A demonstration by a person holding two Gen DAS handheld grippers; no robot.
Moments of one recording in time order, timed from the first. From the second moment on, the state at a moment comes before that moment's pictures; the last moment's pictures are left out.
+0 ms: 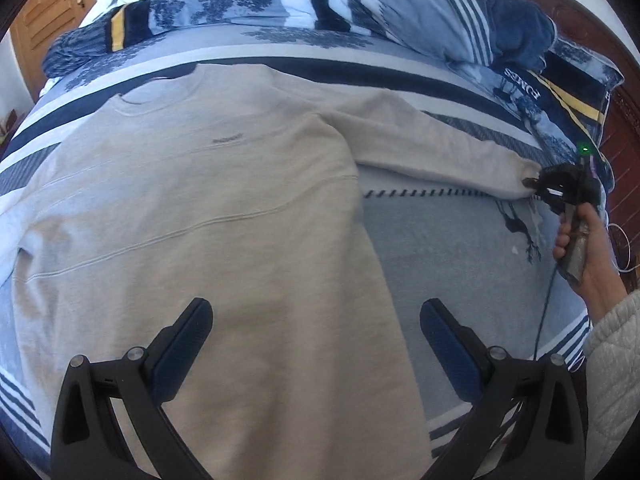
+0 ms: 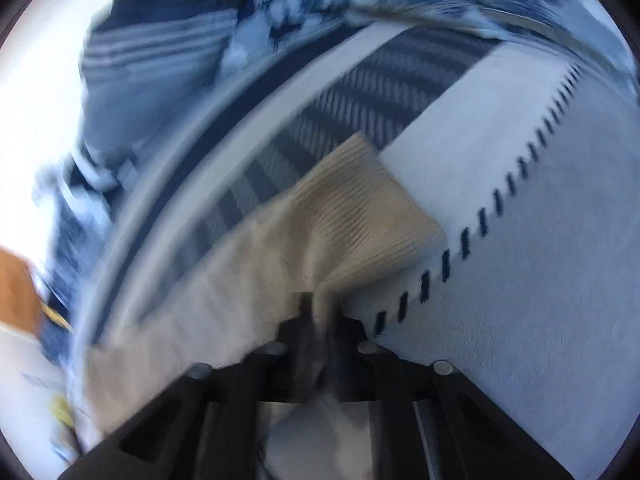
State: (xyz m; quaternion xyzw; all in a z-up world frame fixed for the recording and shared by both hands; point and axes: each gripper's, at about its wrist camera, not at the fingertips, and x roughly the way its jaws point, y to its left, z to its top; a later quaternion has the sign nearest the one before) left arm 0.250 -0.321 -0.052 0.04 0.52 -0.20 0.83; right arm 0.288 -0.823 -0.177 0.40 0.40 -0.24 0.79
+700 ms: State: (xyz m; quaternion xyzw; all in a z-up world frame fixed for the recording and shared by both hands) left arm 0.239 -0.084 -0.036 -0.14 0.51 -0.09 0.84; right arm 0.239 -0.341 0.021 -0.01 0.25 0.05 0.97
